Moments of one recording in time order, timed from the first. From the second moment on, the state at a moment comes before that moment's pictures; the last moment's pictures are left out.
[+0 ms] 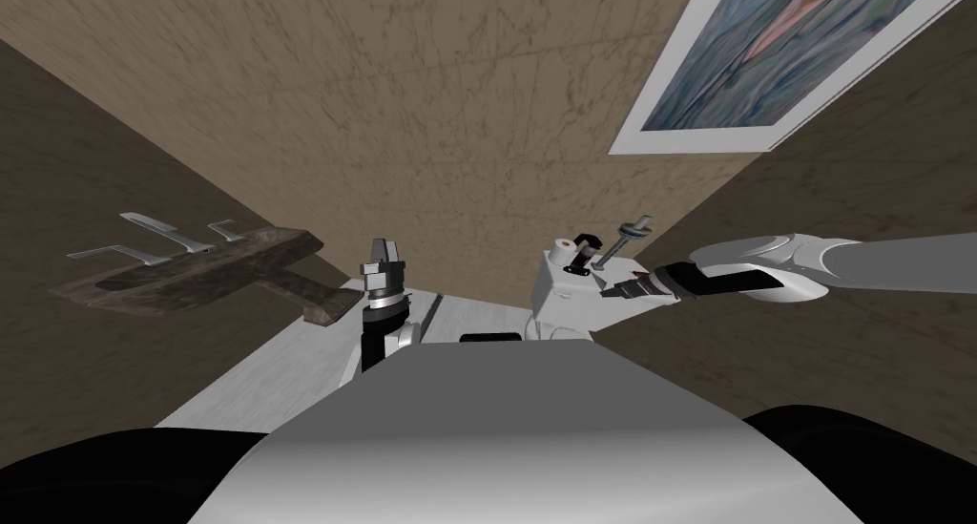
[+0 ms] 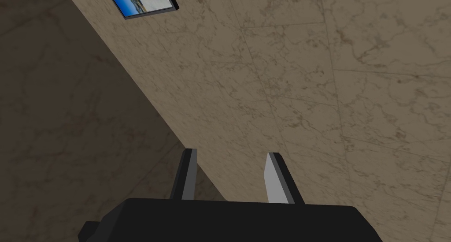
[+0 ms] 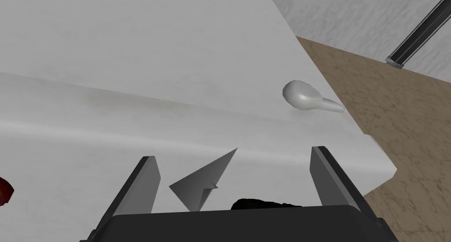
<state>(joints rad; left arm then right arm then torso) 0.53 0.00 0.06 -2.26 -0.06 -0.61 -0.08 0.99 -2.22 0.01 -1.53 0.11 -0.59 -0.40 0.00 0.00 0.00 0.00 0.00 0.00</state>
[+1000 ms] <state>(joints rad) 0.53 0.00 0.06 -2.26 -0.06 -0.61 -0.08 0.98 -2.23 0.01 -1.53 0.11 -0.58 -0.41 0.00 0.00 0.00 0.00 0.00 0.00</state>
